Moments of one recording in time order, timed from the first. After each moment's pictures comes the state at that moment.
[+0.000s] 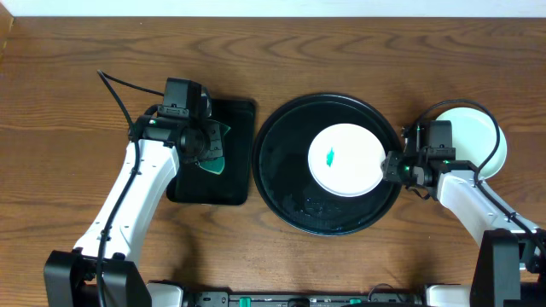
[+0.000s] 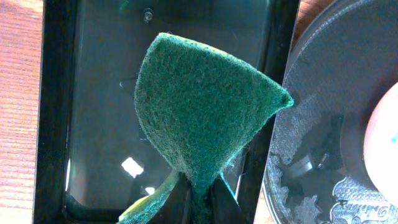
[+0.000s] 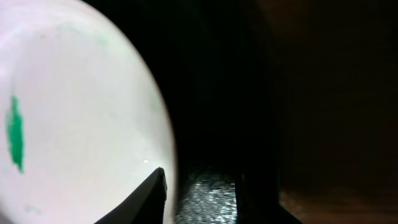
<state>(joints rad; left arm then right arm) -0.15 1.50 1.12 -0.84 0.12 -0.28 0.02 1.54 0.72 -0.33 -0.19 0.27</state>
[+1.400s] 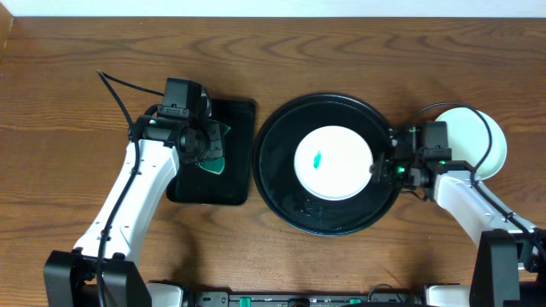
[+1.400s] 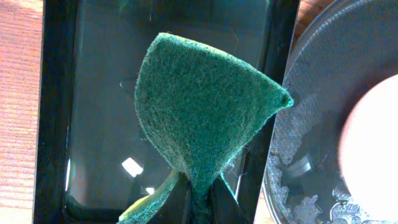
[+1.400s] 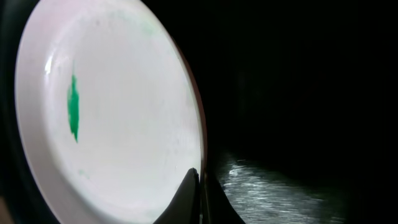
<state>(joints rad) -0.15 1.50 1.12 -0.84 0.12 -0.28 0.05 1.54 0.71 -0.34 -0.40 0.28</state>
